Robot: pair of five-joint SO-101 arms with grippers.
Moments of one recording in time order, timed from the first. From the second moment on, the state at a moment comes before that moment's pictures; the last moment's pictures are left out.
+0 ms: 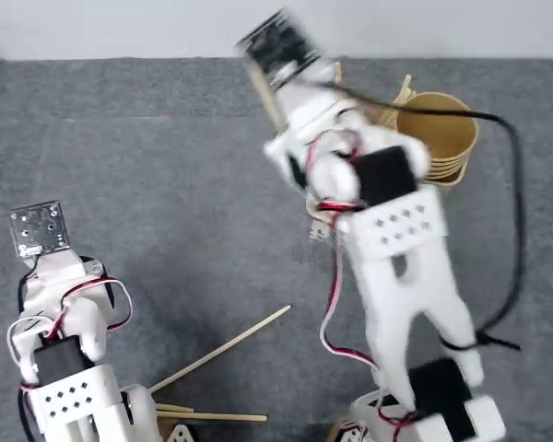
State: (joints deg) left arm -25.6 -70.5 70.5 56.3 -0.4; right arm -23.3 -10.0 -20.2 74.9 15.9
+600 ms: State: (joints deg) left arm -25.6 -70.5 70.5 56.3 -0.4; right arm -8.9 -15.8 0.9 31.1 5.7
